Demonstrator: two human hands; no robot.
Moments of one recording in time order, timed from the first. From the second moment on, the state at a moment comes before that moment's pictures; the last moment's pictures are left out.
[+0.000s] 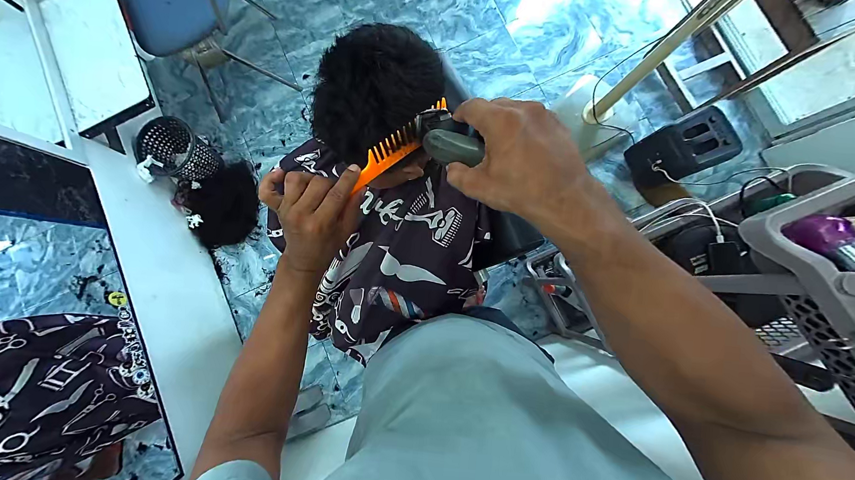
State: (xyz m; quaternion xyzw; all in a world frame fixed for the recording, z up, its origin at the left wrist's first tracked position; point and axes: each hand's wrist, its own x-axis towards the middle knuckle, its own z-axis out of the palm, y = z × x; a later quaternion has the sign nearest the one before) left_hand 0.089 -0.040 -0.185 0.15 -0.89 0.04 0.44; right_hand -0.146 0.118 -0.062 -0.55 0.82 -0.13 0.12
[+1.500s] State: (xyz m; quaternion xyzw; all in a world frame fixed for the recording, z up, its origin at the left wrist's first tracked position) left_hand 0.097 -0.074 -0.223 0.15 -0.86 0.00 0.48; right_hand -0.089 0.111 -0.073 -0.44 0.86 -0.16 0.19
